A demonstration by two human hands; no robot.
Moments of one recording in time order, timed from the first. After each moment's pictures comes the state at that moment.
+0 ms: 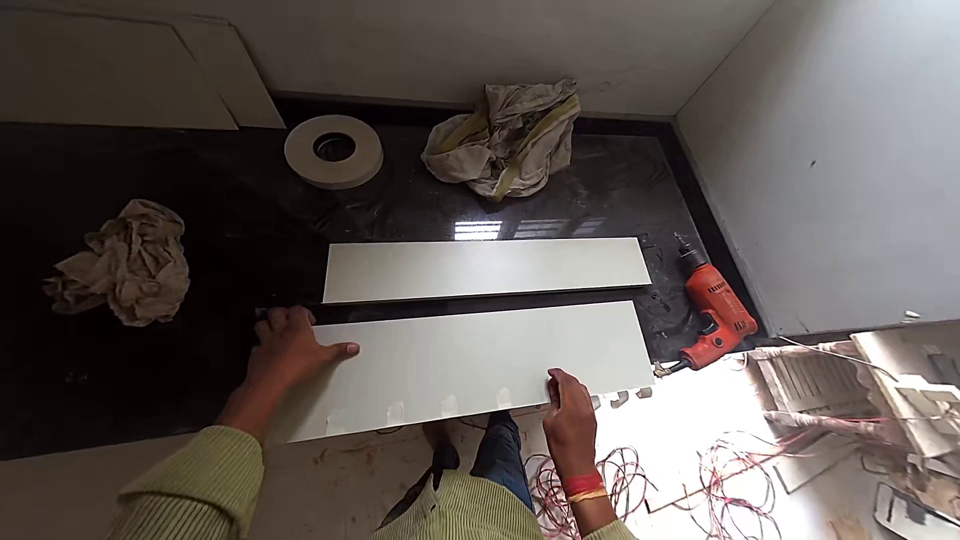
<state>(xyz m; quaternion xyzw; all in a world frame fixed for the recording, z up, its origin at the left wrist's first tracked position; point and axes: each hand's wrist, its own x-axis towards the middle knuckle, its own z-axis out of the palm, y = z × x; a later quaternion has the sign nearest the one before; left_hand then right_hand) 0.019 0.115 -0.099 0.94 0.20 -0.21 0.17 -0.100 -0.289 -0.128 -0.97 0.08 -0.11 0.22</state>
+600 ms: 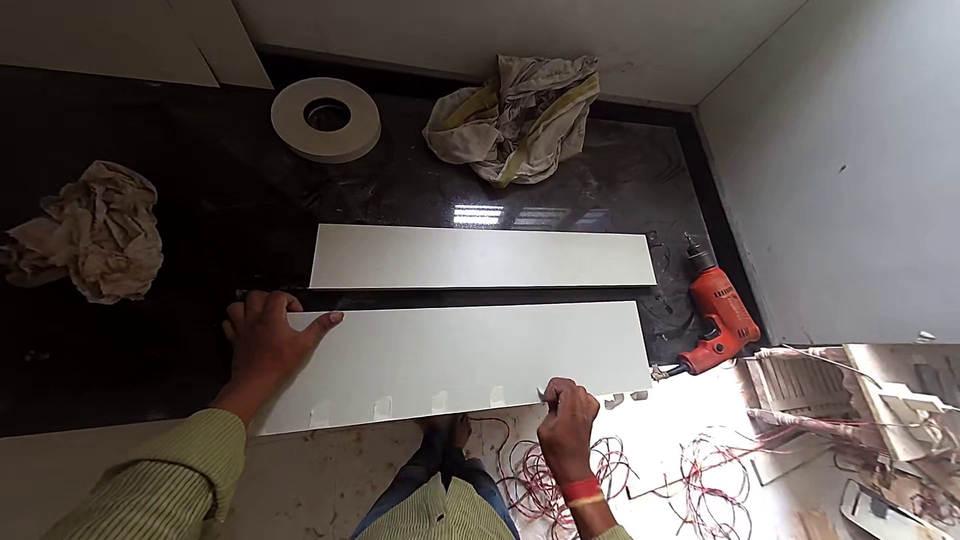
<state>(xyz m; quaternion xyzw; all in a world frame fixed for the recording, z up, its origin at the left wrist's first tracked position) 0.007 0.128 -0.140 0.97 0.14 -0.02 0.21 -0.103 -0.302 -0.134 -0.97 0.05 -0.10 0.22</state>
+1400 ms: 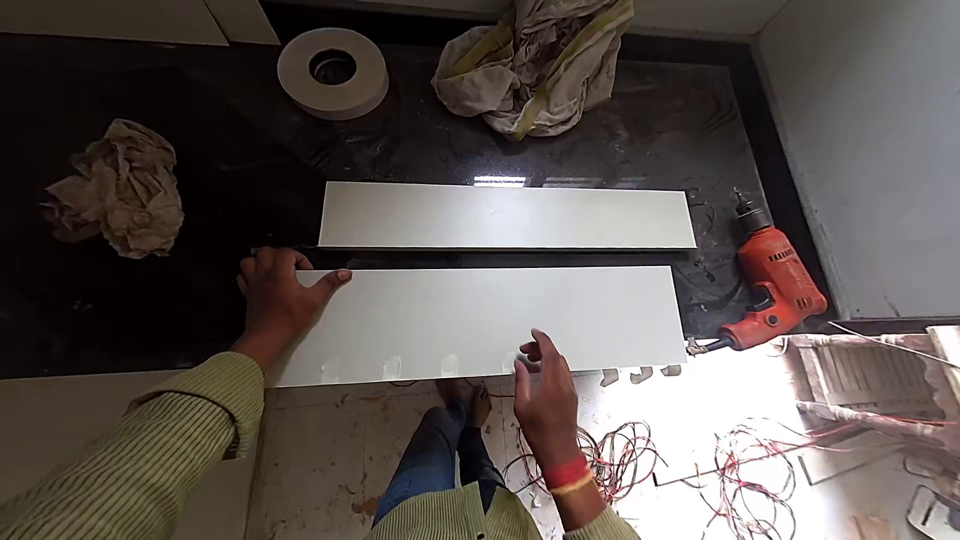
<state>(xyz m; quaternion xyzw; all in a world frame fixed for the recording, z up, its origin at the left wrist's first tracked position) 0.002 0.123 -0.139 0.97 0.14 -0.02 0.20 -0.115 -0.253 -0.129 -0.94 0.02 -0.06 0.33</state>
